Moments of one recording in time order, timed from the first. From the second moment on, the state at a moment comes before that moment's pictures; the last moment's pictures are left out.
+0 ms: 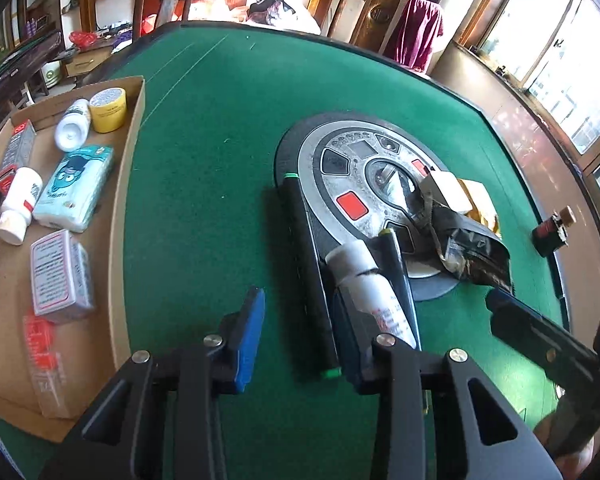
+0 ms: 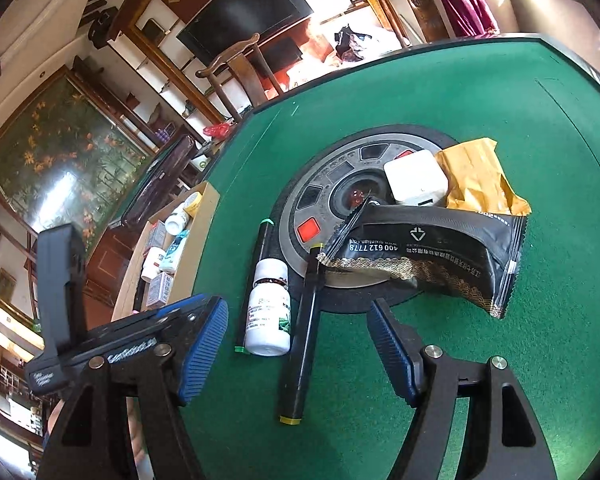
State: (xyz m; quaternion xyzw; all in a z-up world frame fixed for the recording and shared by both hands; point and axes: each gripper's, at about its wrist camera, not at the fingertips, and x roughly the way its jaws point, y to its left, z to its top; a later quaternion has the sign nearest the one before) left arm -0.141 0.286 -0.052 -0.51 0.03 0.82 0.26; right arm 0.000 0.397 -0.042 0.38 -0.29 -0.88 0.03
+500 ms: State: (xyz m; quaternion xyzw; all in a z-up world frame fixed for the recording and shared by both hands) left arm -0.145 0.296 -0.068 -0.51 0.06 0.82 0.26; right arm -0.005 0.387 -0.058 0.41 -0.25 -0.88 0.02
